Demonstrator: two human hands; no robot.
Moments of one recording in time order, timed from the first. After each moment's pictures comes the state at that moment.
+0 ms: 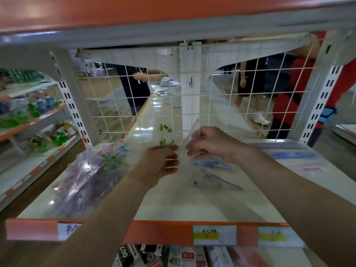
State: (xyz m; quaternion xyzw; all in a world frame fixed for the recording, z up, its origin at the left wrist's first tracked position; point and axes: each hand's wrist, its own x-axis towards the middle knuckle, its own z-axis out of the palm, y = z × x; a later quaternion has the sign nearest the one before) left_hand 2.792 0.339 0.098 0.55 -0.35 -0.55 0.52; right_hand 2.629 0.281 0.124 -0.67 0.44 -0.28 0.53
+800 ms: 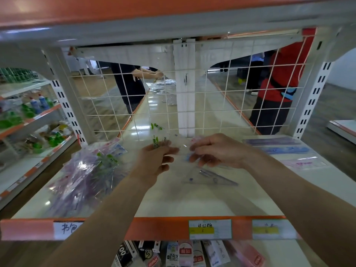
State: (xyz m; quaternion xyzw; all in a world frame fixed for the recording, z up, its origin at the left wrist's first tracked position) left_hand 2.786 0.339 0.091 0.55 -0.34 -0.52 0.56; right_hand 2.602 0.293 0.113 -0.67 0.44 -0.21 0.56
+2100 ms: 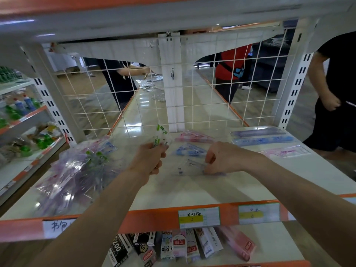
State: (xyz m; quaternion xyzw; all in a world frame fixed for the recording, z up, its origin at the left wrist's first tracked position) left_hand 2.774 0.342 0.087 0.64 -0.42 -0.45 0.46; right_hand 2.571 0.313 0.097 -0.81 0.55 0.00 0.19
